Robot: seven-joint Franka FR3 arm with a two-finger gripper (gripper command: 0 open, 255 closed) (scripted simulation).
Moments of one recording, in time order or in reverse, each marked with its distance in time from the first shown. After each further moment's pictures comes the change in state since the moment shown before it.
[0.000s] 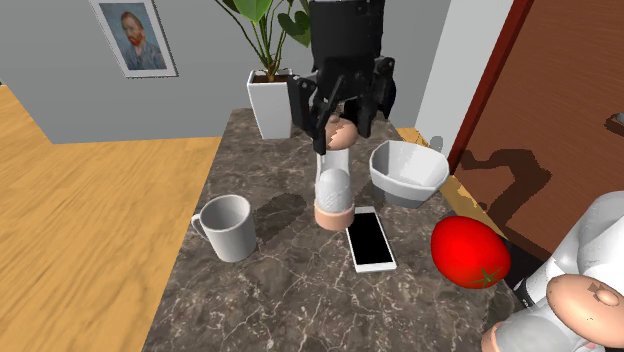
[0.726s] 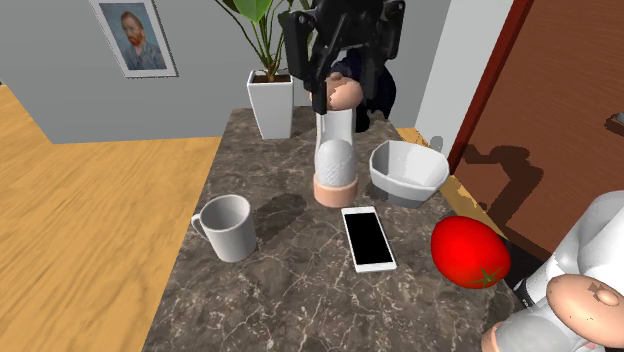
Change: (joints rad) arm 0.014 0.107 0.032 0.265 -0.053 -0.174 0.053
